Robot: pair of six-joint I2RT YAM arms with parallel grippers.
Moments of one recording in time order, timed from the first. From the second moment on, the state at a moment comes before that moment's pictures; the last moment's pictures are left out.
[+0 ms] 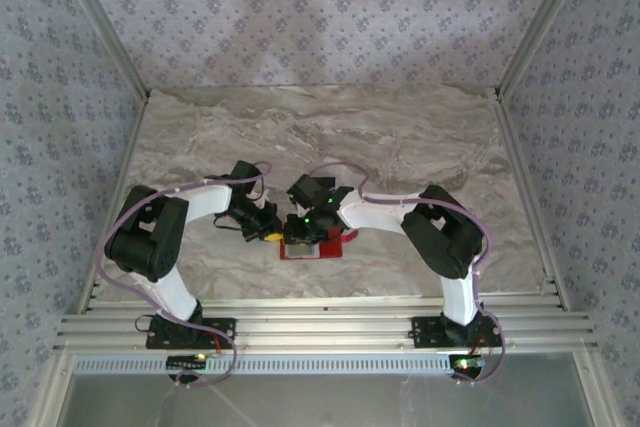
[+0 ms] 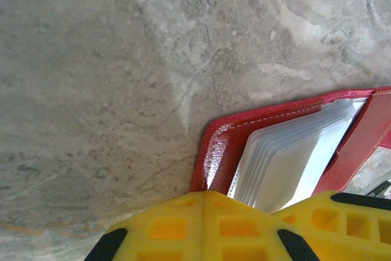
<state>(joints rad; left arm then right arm) -0.39 1.71 0.87 -0.56 0.58 -0.58 0.93 1.92 1.21 -0.37 -0.34 0.80</state>
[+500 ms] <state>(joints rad) -0.39 1.72 0.88 -0.57 0.58 -0.57 0.94 1.92 1.29 -0.60 -0.18 0.77</state>
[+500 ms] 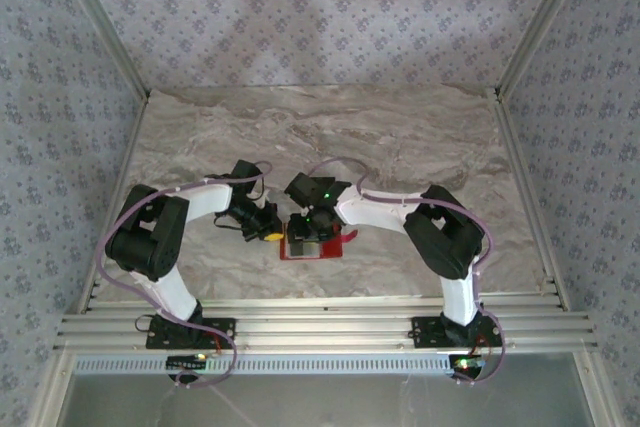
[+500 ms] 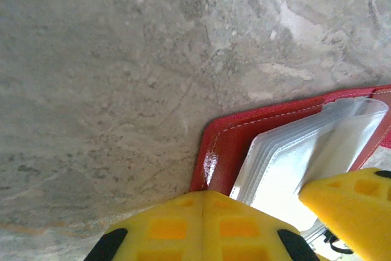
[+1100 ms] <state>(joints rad) -0.40 1.72 0.90 -0.63 0.54 -0.56 0.95 1.92 1.39 -1.01 0.16 0.74</state>
